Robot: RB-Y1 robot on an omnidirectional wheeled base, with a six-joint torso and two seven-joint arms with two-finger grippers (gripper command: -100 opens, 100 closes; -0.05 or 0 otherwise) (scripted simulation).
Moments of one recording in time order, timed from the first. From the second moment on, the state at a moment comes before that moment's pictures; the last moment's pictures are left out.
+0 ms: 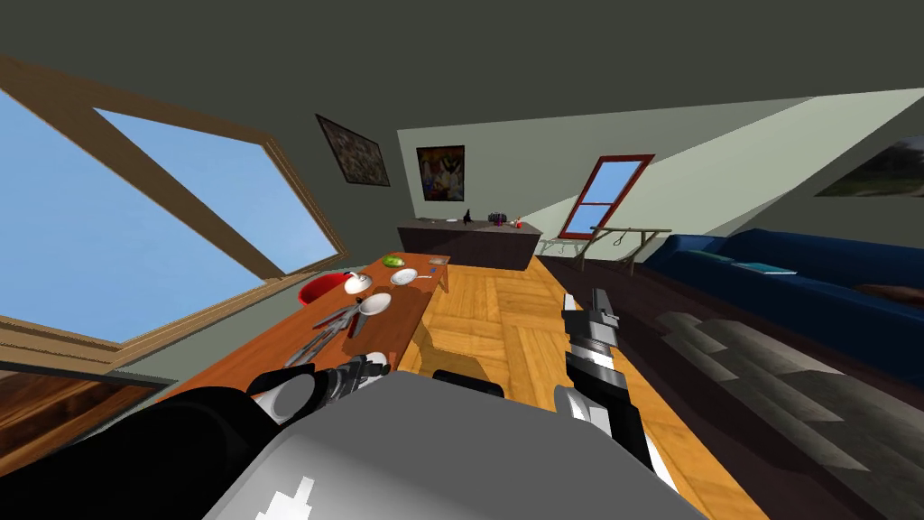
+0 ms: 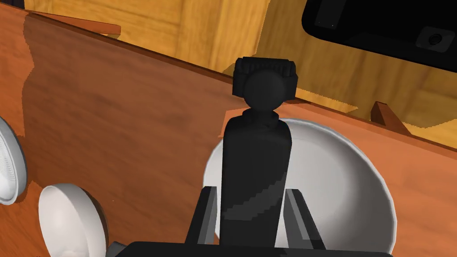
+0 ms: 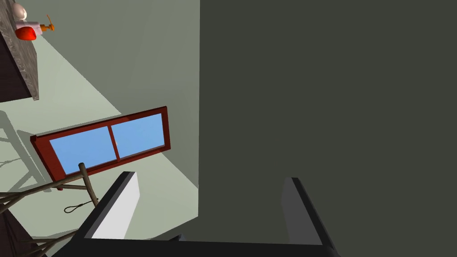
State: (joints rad) left arm 0.74 0.19 0.56 -2.10 0.82 1.22 -0.40; right arm 0.54 0.03 -0.02 -2.24 -0.04 -0.41 -0.09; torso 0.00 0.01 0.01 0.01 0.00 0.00
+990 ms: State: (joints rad) left arm 0.83 0.18 0.64 -2.28 0.91 1.34 -0.38; right arm 0.54 0.03 -0.02 -2.24 -0.04 -0.41 -0.09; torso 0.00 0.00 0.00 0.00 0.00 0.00
